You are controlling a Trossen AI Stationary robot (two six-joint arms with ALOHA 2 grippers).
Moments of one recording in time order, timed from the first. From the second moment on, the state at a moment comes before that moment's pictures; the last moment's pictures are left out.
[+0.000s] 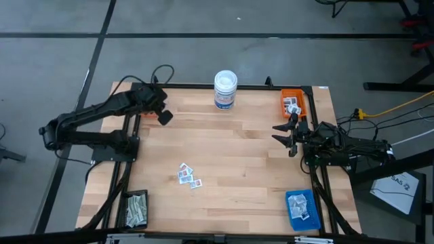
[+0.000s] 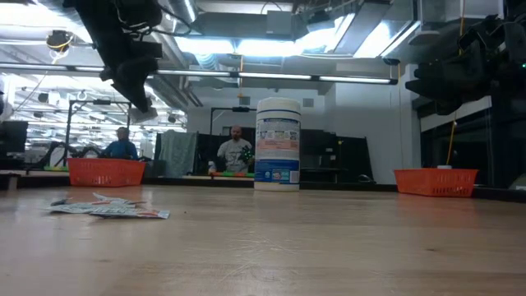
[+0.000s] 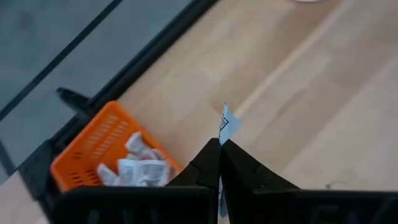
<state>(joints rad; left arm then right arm) 0.53 0.97 0.82 -0.82 -0.31 -0.13 -0.11 0.00 0.02 -0.01 0.05 0.10</state>
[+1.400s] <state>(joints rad) 0.80 0.97 0.82 -0.82 -0.48 -0.04 -0.11 0.00 0.02 -0.01 0.05 0.10</state>
